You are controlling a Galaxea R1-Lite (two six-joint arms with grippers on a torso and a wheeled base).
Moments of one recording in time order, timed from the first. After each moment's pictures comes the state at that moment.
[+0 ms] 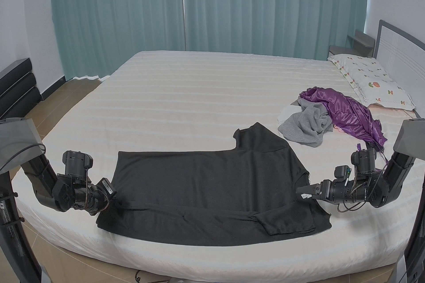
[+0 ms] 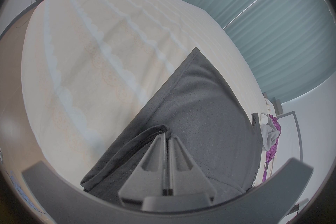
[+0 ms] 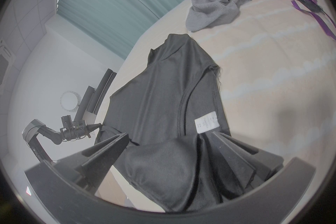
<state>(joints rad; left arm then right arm) 0.00 2.12 -0.59 -0.66 -0.11 -0.78 0.05 2.20 -0.57 -0.85 0.59 0.36</state>
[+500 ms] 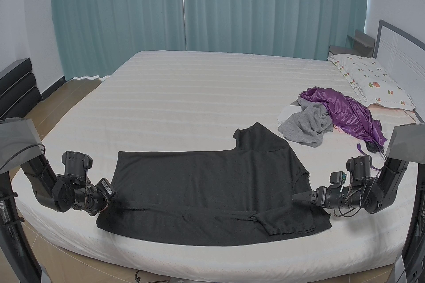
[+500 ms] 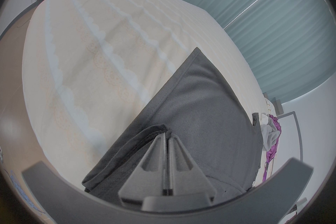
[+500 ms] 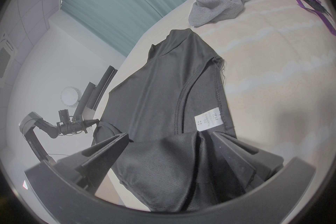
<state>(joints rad) 0.01 2.12 -0.58 -0.66 -0.11 -0.78 0.07 2.27 -0.54 -0.94 0.59 0.33</state>
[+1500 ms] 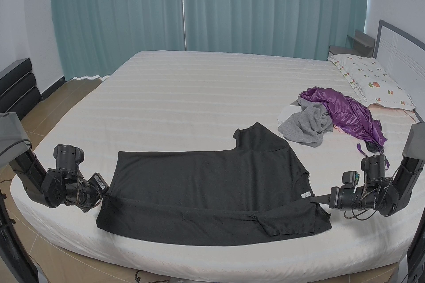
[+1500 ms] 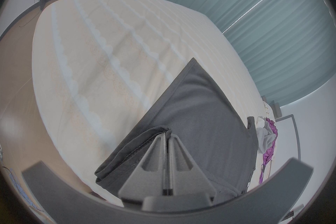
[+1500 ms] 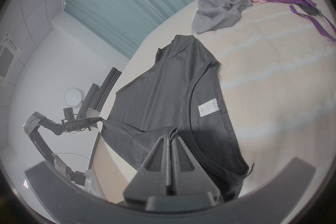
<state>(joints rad) 0.03 2.01 -0.58 -0.58 -0.11 -0.78 0.03 2.12 -0.40 -0.95 0.62 0.33</state>
